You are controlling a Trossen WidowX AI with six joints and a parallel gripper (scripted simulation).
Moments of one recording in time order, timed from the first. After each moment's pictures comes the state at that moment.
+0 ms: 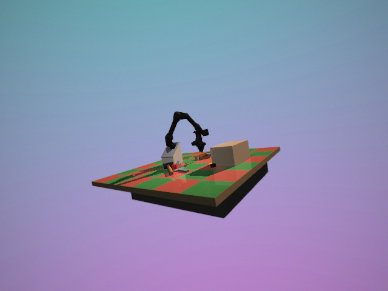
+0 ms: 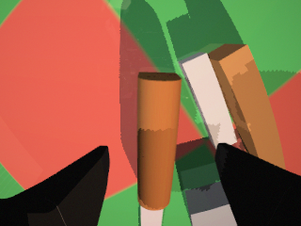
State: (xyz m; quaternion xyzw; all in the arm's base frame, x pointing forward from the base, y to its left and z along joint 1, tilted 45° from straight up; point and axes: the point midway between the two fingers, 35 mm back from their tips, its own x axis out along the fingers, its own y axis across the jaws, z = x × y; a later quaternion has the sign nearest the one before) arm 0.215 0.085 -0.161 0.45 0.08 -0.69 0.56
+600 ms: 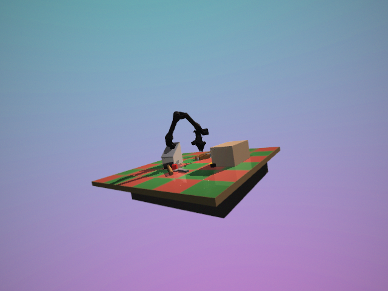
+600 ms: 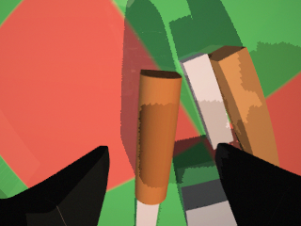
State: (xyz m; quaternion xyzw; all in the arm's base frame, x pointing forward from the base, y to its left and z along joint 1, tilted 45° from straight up) arm 0.215 0.089 -0.157 0.44 0.10 -0.68 0.57
